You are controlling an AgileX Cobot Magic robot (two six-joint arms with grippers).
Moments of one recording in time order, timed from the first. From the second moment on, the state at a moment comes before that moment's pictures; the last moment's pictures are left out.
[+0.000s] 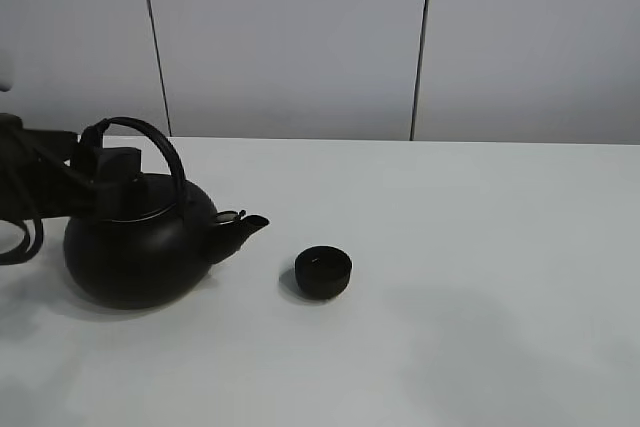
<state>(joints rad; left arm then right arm) -0.28 1.86 -0.41 0.14 -1.14 0.06 -0.11 -0.02 -0.47 0.00 1.08 -0.03</state>
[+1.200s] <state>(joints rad) -0.16 1.33 -1.02 0.19 0.24 -0.03 -0.11 -0.02 -0.47 0.00 1.08 -0.03</state>
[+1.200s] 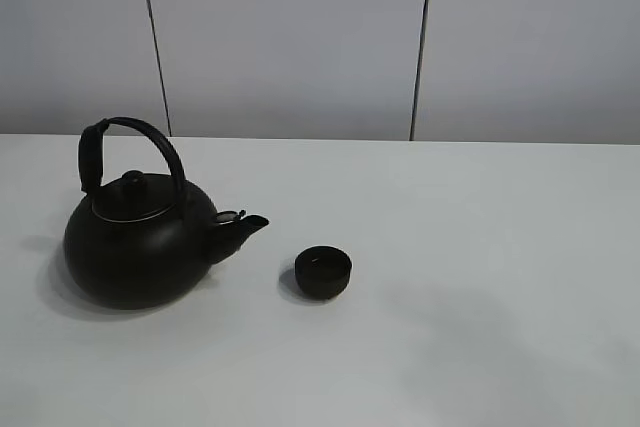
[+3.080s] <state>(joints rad) 0.21 -0.01 -0.52 -0.03 1.13 0.07 -0.11 -0.02 -0.47 0.00 1.08 -0.03</state>
